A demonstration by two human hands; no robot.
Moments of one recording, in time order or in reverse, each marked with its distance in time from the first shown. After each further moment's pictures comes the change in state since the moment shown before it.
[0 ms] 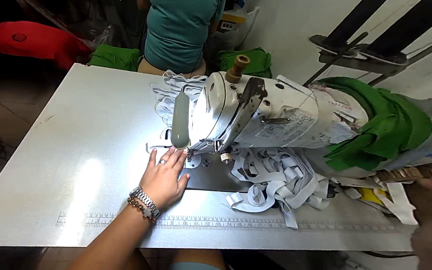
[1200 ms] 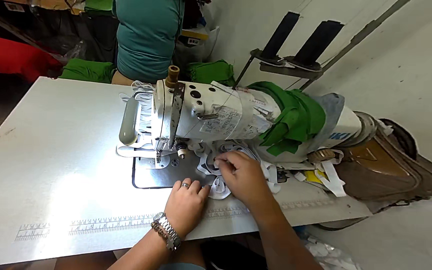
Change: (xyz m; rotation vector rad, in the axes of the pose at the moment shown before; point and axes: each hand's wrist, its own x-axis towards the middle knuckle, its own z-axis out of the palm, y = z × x) left_hand -0.007 0.120 0.040 -0.148 0.390 0.344; right_hand -0.023 -0.051 0.102 -0.194 -0.533 -0.095
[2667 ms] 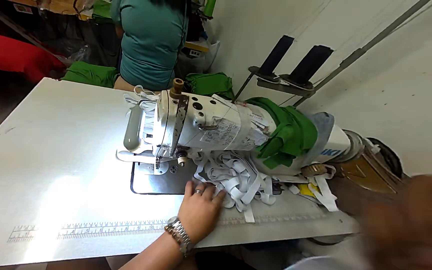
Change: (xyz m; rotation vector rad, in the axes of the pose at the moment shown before) left_hand 0.022 0.026 0.010 -0.139 -0.136 -0.058; right_hand -0.035 -0.063 -0.149 1.142 0.143 0.104
